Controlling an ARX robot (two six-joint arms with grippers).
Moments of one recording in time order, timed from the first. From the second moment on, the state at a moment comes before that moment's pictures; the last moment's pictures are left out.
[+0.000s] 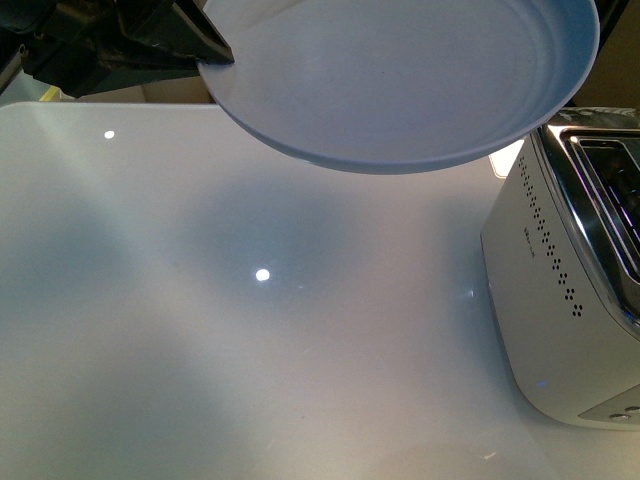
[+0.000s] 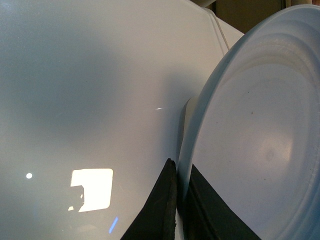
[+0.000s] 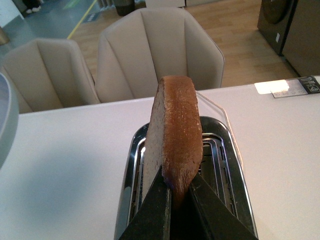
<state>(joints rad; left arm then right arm) -0.35 1.56 0.95 -0.11 0.33 -0.63 -0.06 0.87 0.30 0.36 -0.08 0.11</state>
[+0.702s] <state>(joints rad) -0.35 1.56 0.95 -0.11 0.33 -0.64 0.02 1.17 0.29 0.58 -0.02 -0.01</state>
